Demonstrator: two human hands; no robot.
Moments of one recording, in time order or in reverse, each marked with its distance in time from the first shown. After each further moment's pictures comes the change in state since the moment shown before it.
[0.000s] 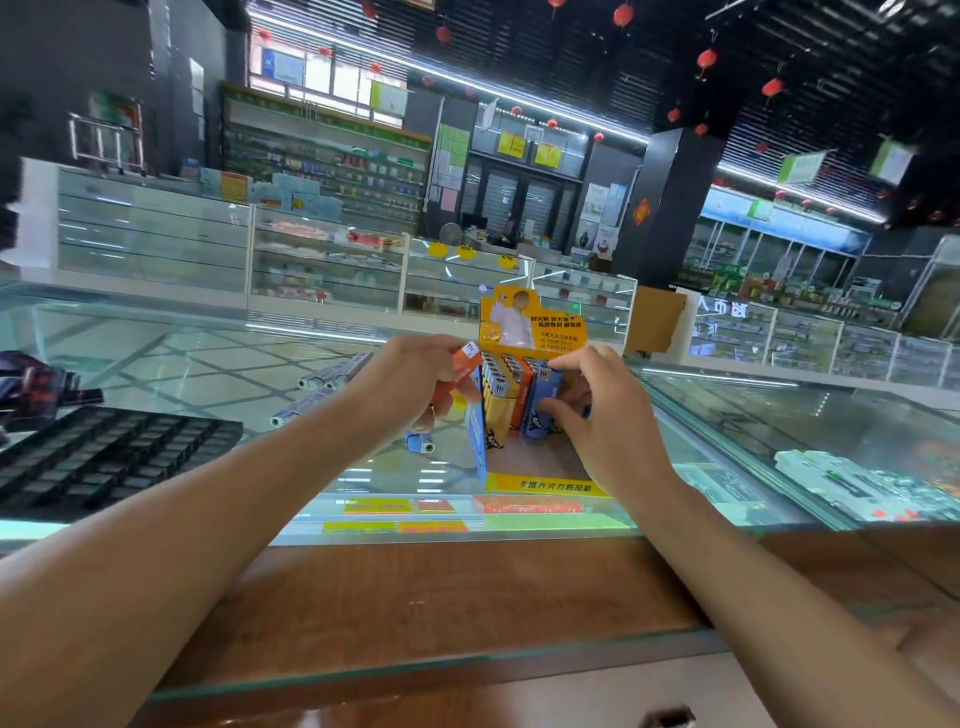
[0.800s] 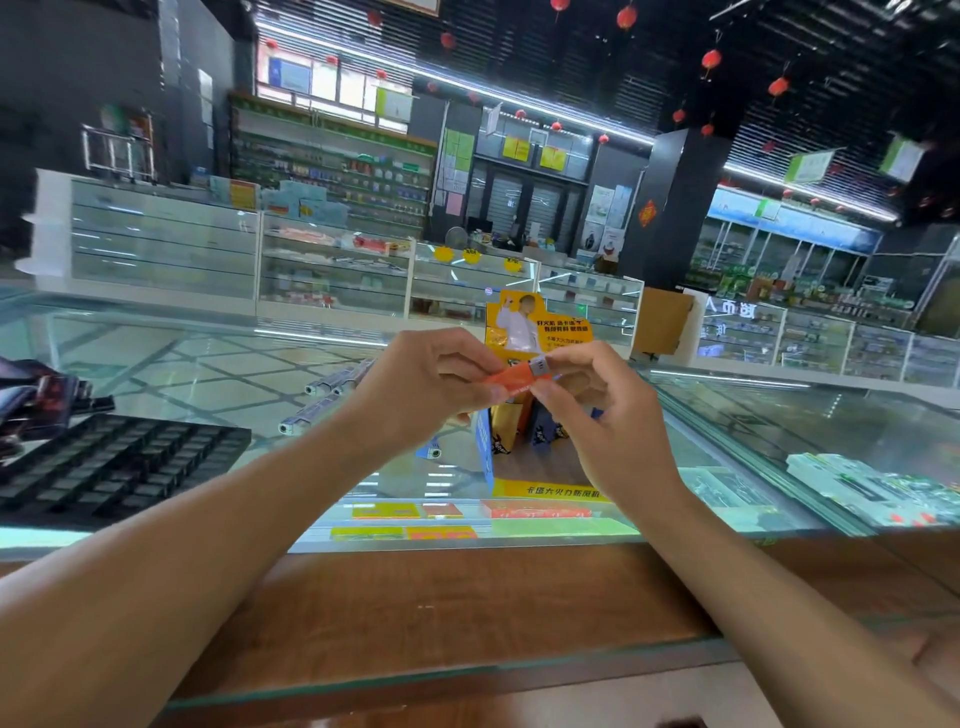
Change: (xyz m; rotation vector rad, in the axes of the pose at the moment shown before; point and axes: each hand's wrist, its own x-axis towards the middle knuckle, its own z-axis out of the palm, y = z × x) left_hand -0.010 0.003 0.003 0.140 0.005 0.235; right_hand -0.005 -0.034 -0.009 0.525 0.043 0.057
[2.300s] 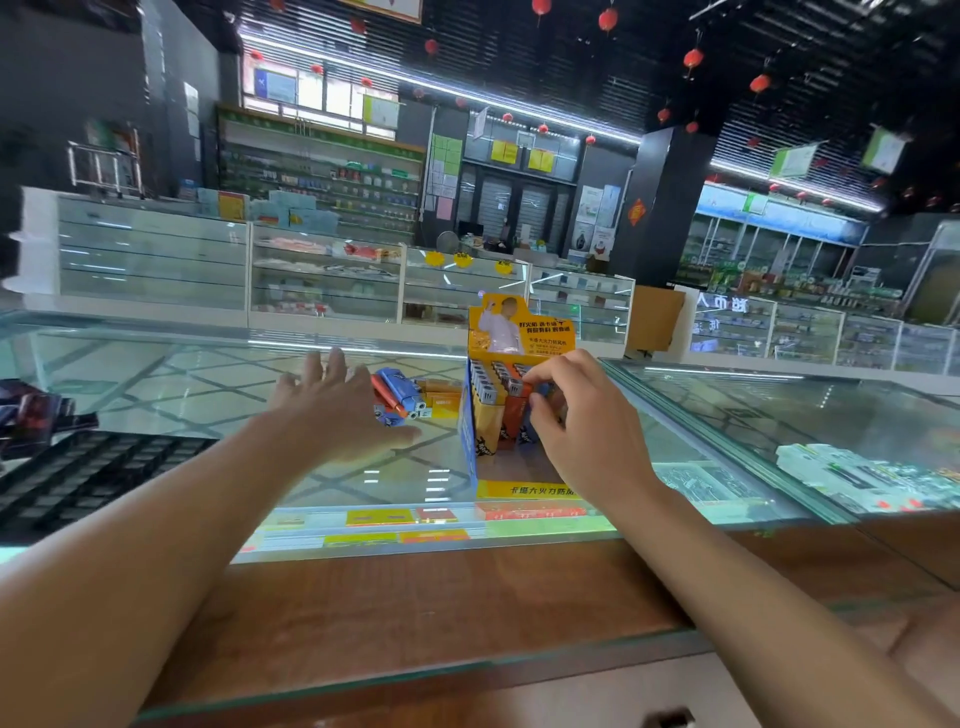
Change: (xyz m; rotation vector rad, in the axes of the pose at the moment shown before) left_hand 0.009 -0.037 -0.041 1.325 -0.130 -0.437; right_hand 0.001 0.025 -0.001 -0.607 -0.021 -0.084
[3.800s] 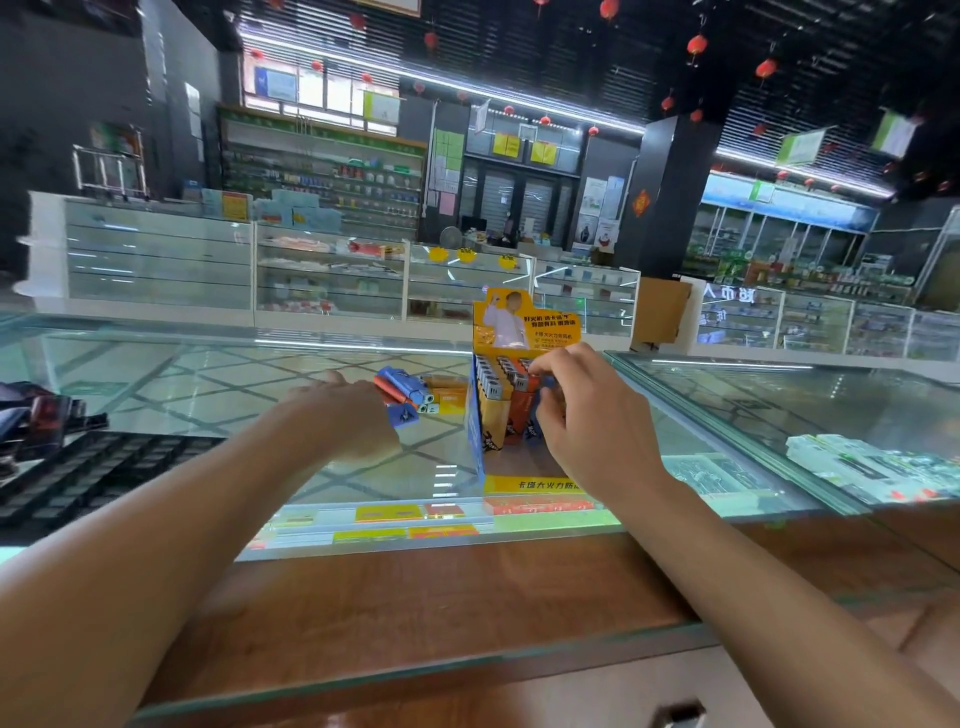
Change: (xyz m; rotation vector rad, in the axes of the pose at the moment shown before) left_hand -0.014 0.013 -0.016 0.040 -0.118 -0.058; right_hand 0.000 -0.006 -0.003 -0.136 -0.002 -0.056
